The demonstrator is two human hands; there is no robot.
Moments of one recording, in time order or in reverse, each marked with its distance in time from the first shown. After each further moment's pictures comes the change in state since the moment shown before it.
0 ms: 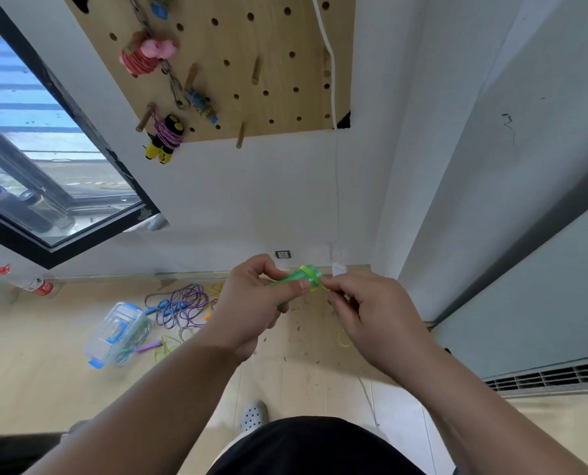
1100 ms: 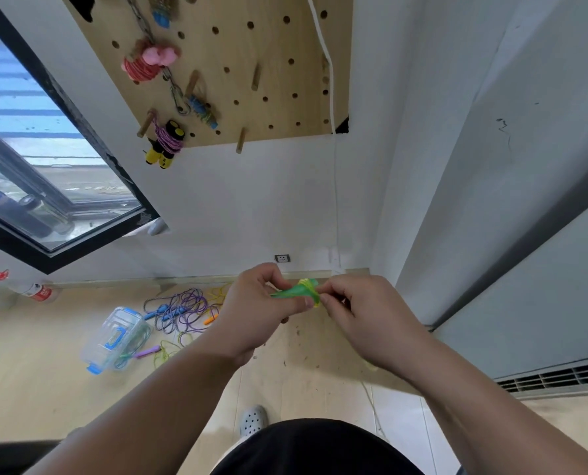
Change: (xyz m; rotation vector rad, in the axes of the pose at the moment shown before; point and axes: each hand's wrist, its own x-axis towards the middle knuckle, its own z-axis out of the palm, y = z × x) left_hand -0.001 -0.004 -0.003 0.256 -0.017 0.042; right_hand 0.011 -0.012 -0.005 0.029 -0.162 0.083
